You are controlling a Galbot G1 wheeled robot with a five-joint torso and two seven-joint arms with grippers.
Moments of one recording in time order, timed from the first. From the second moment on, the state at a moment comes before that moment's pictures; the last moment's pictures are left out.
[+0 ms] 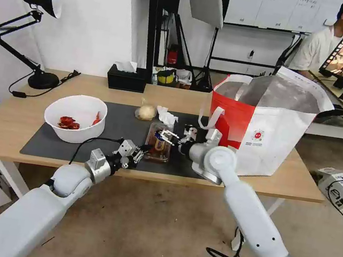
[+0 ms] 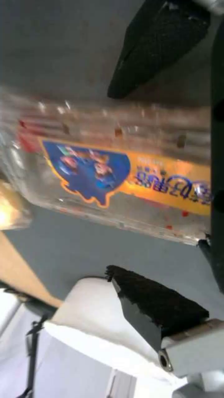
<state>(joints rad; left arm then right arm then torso) 0.92 -0.97 -0.13 -1.66 -0.39 0.01 0.39 -0.55 1.29 -0.05 1.56 1.50 -0.61 0.52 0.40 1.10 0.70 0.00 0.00</state>
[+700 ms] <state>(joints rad) 0.95 -0.96 -0.14 -1.69 -0.41 0.00 0.39 -0.48 1.38 -0.07 1.44 1.50 -0.69 0.57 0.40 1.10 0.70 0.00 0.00</state>
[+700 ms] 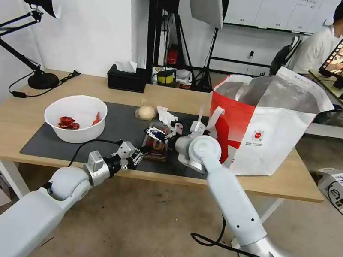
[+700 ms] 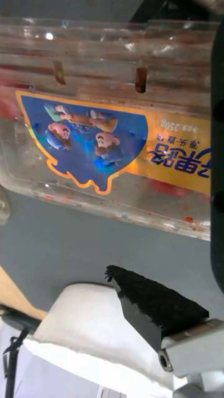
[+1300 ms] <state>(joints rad) 1.00 -0.93 -0.20 -1.75 -0.44 0.00 0.38 -0.47 1.36 -0.09 1.45 1.52 -0.72 0.67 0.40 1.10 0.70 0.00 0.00</state>
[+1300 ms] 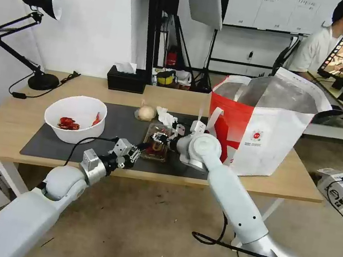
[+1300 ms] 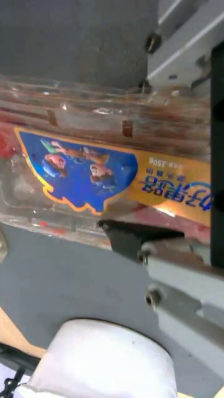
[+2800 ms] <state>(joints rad) 1.55 -1.10 -0.65 -2.02 -0.52 -0.04 0.40 -0.45 0.93 0.17 1.84 1.24 -0.26 0.51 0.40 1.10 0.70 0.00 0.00</state>
